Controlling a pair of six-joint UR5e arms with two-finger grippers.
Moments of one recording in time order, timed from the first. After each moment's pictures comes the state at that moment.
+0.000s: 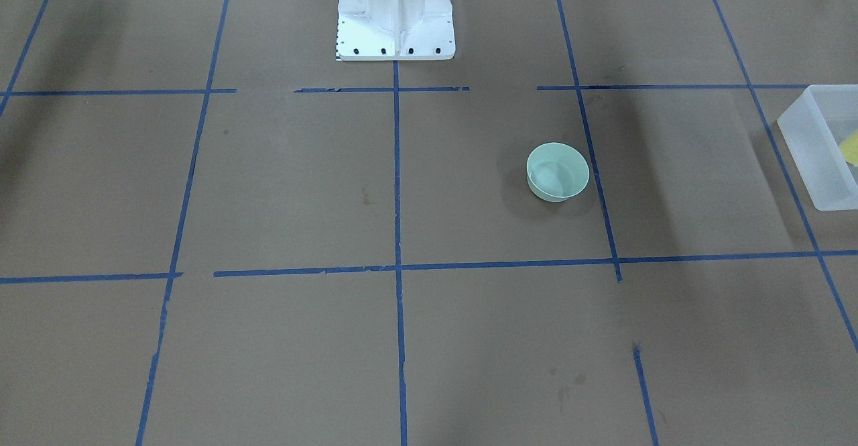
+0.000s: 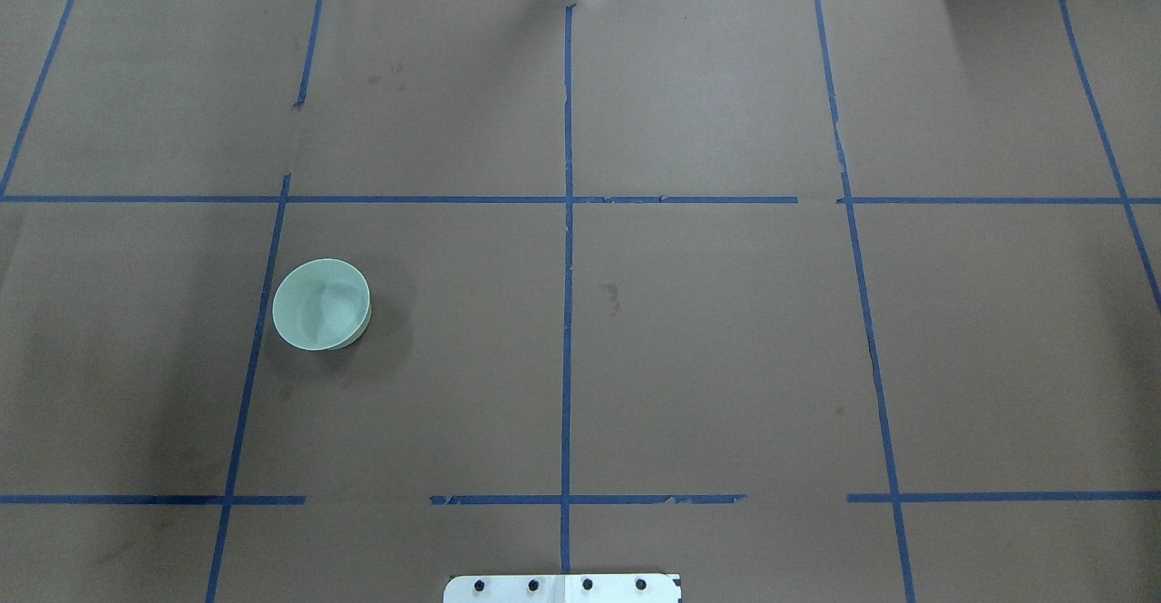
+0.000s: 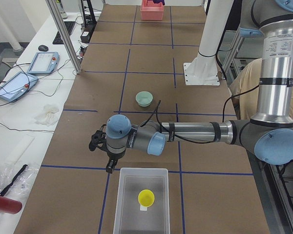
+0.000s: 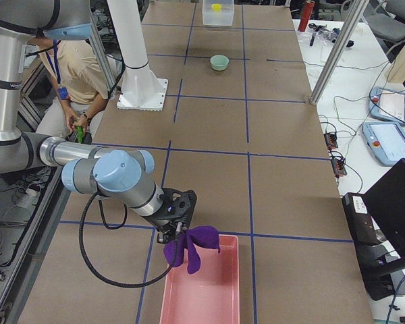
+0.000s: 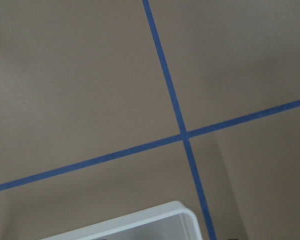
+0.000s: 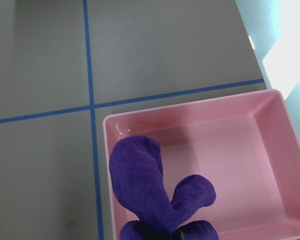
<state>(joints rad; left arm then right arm) -1.57 -1.58 -1.59 -1.86 -2.34 -0.02 2.02 -1.93 1.93 -1.52 2.33 -0.13</state>
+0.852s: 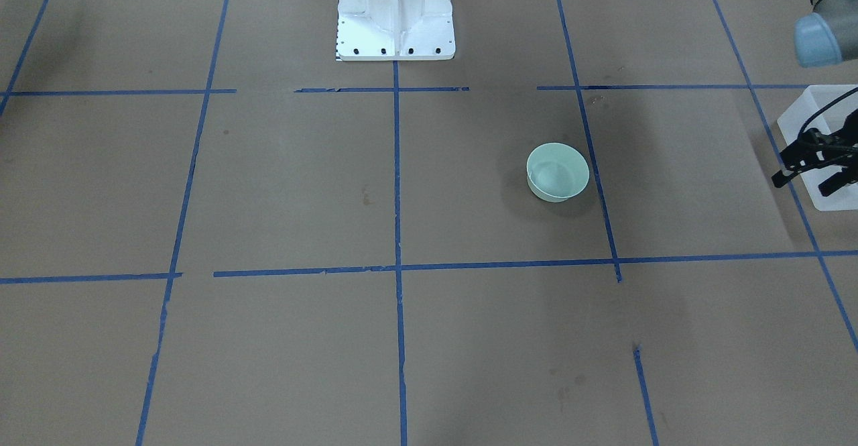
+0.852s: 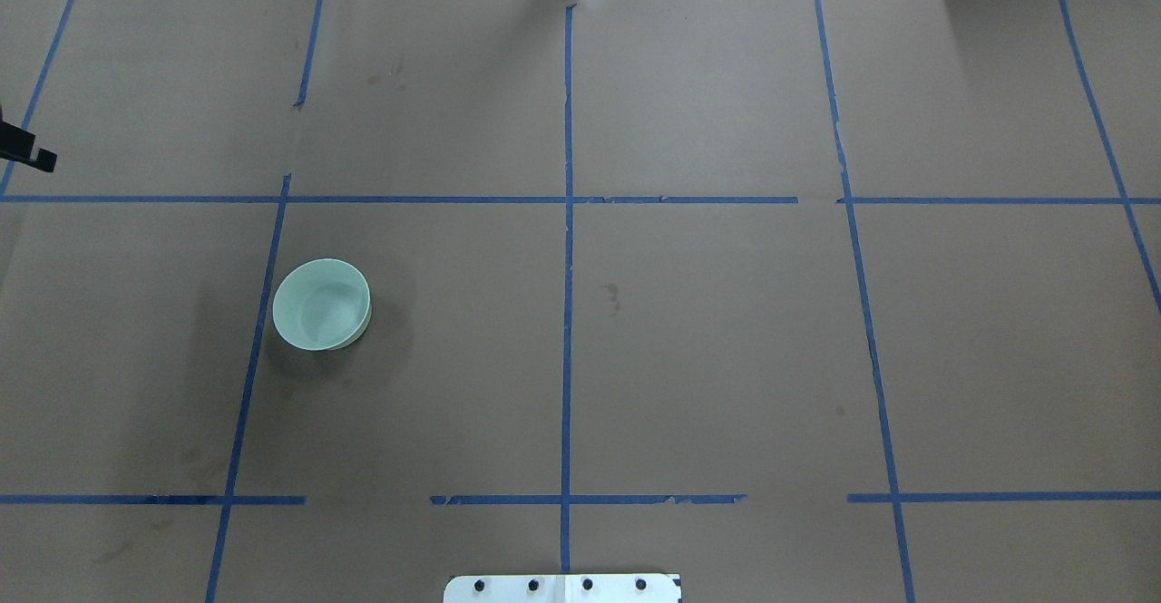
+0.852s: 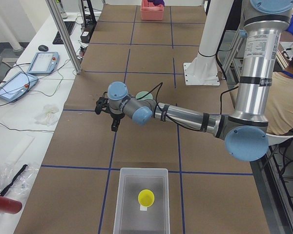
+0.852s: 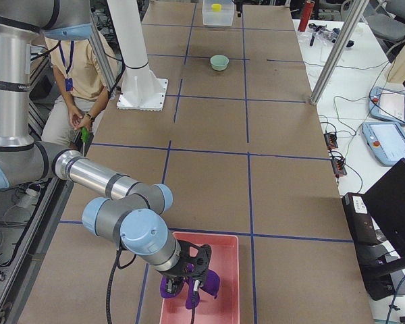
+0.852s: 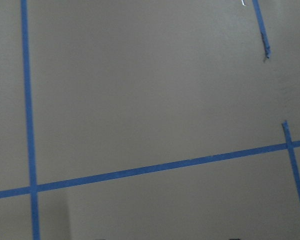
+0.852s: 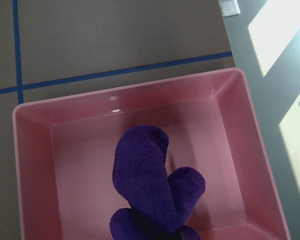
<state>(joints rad) -1.24 -1.65 -1.70 -2.01 -2.37 -0.55 2.00 -1.77 1.59 -1.49 2.29 -0.20</state>
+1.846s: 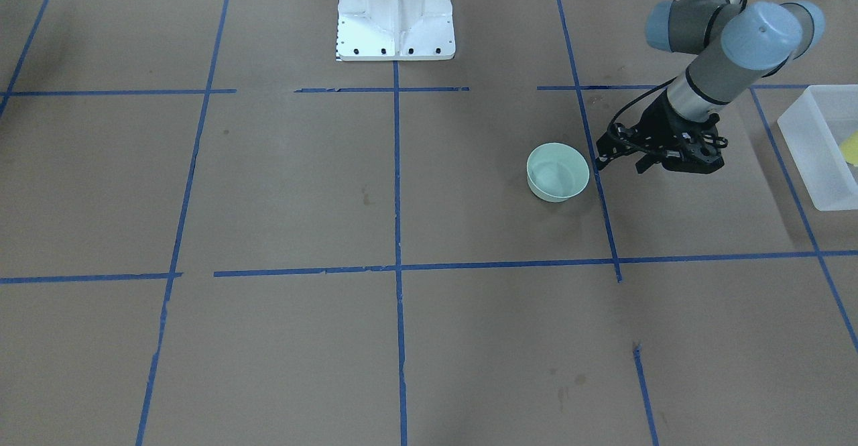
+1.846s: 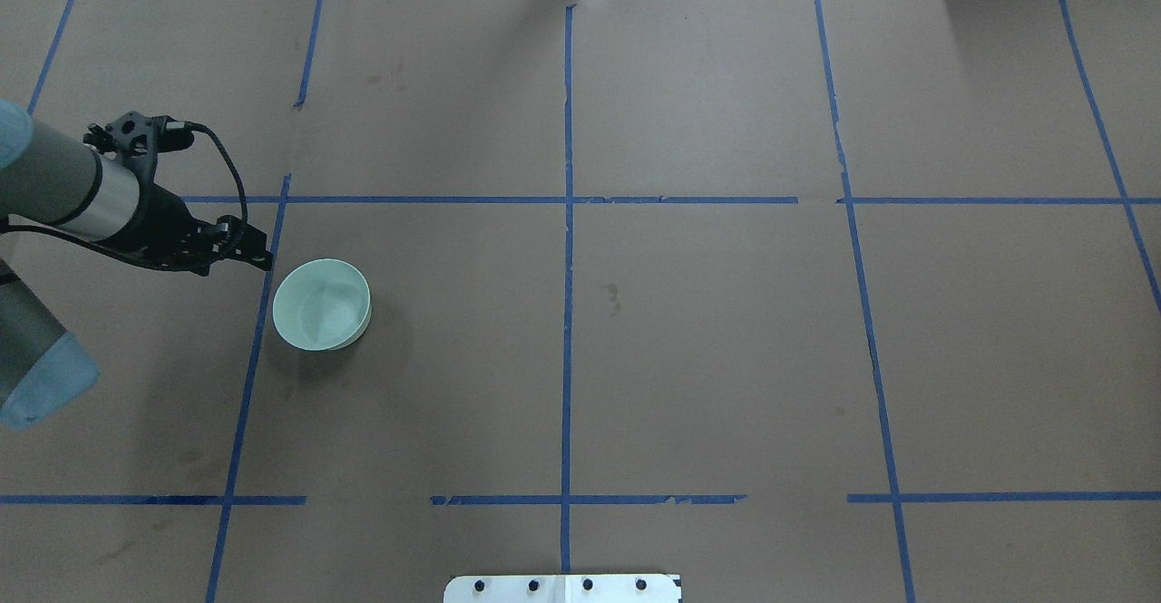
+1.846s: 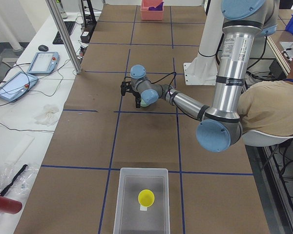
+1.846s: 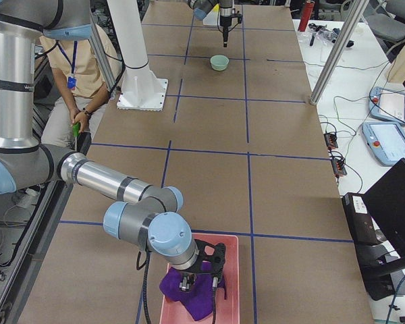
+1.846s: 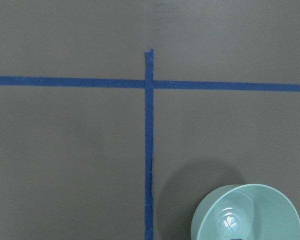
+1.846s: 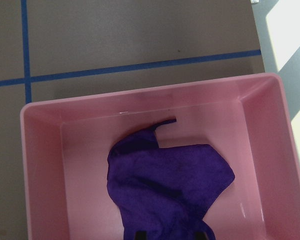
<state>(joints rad) -0.82 -1.72 -1.80 -2.04 -2.18 -1.07 1.92 -1.72 1.55 -1.49 2.31 -0.19</state>
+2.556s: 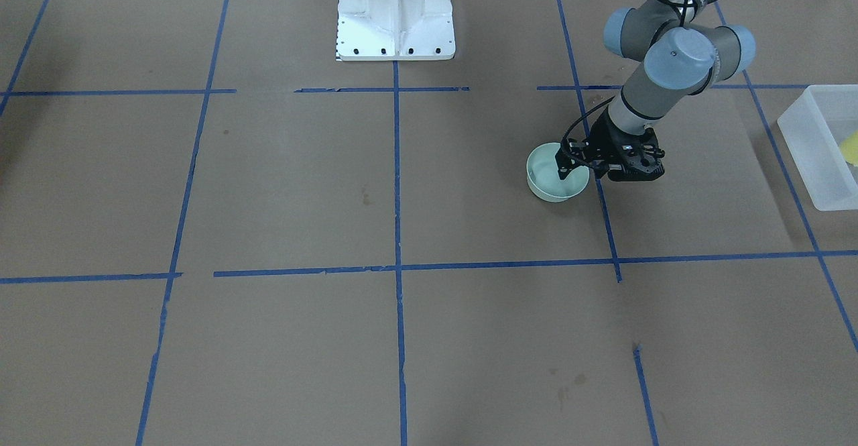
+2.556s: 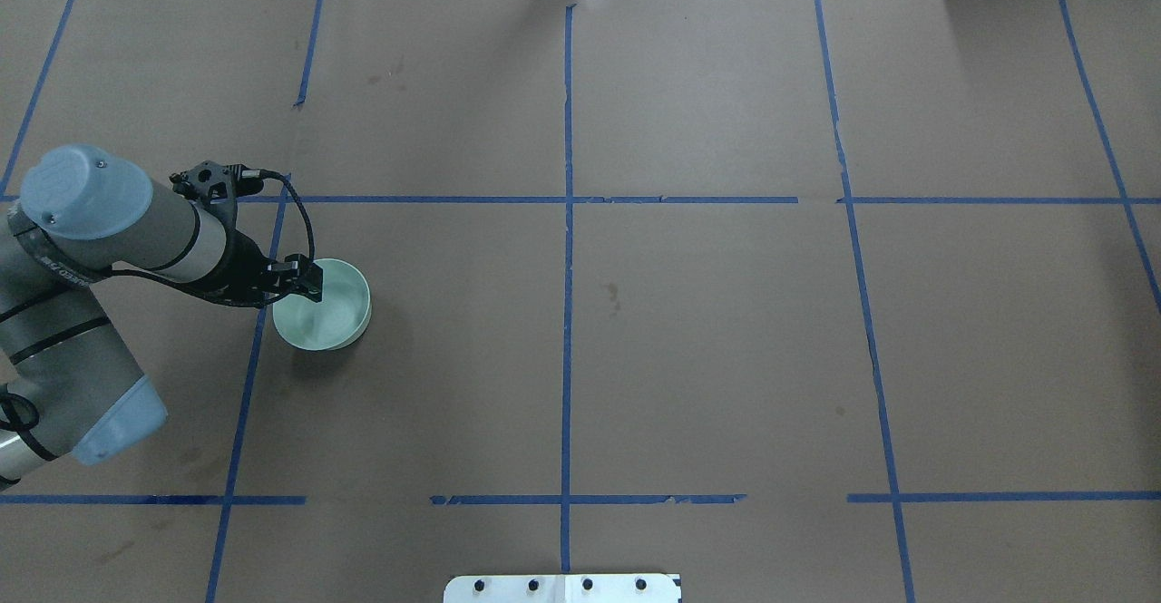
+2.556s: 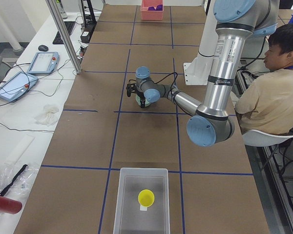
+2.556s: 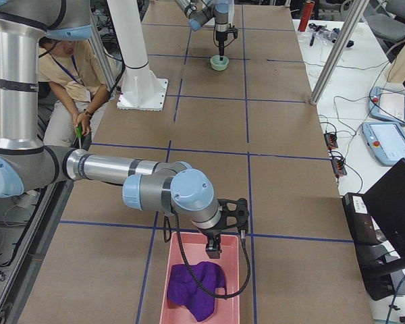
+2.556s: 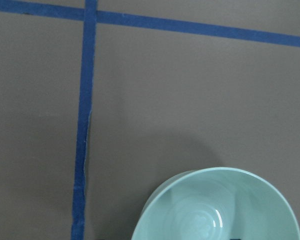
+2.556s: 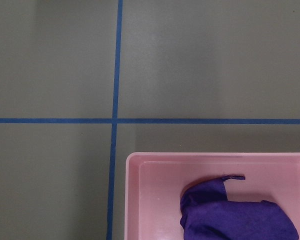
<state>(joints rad) -0.71 -1.78 -1.72 -2.03 -2.05 -1.18 1.84 -1.70 1.71 -1.50 2.40 -0.13</state>
